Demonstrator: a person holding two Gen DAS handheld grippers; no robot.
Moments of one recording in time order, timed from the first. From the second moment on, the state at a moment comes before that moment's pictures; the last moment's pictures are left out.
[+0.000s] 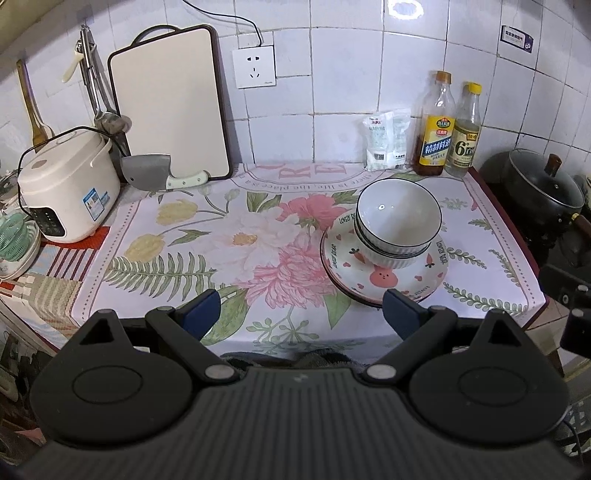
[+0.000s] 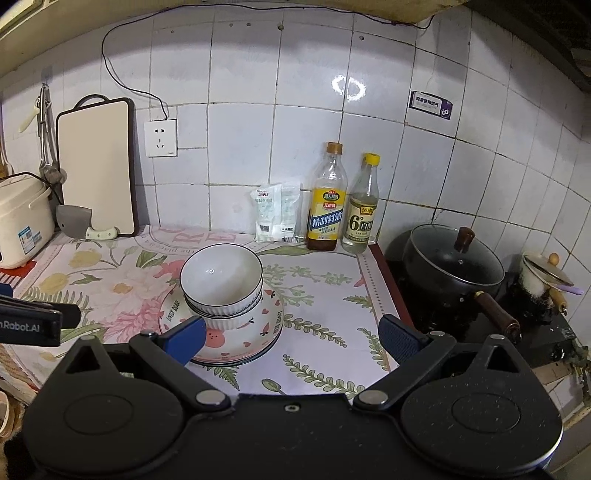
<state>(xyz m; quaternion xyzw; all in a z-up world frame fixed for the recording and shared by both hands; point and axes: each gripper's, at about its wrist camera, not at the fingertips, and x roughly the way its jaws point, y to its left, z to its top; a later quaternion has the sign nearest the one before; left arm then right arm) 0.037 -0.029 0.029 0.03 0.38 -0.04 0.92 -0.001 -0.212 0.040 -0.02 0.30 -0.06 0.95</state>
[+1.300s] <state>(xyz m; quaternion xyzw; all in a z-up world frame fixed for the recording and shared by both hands) 0.034 -0.034 0.022 0.02 0.37 -0.03 0.93 0.002 -0.210 0.029 -0.02 0.32 -0.07 0.95</state>
